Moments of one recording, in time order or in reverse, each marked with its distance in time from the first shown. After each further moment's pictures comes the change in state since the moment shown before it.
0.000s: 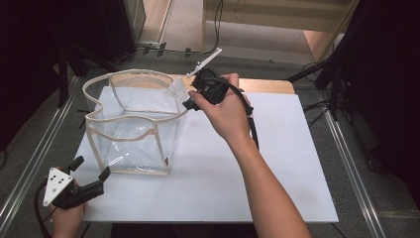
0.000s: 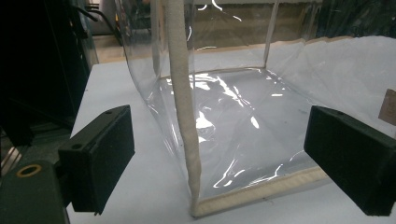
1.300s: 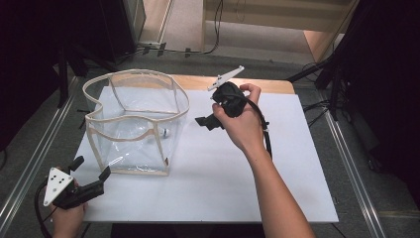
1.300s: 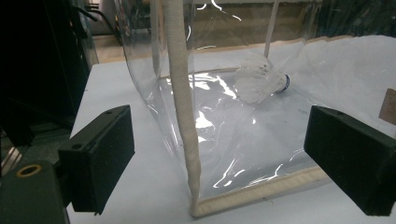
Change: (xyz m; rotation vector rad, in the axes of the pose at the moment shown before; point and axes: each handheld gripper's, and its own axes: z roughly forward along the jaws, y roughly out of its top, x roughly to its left) left arm 0.000 0.000 0.000 0.003 0.002 0.003; right arm -0.013 -0.056 -0.002 -0.059 -0.039 0.035
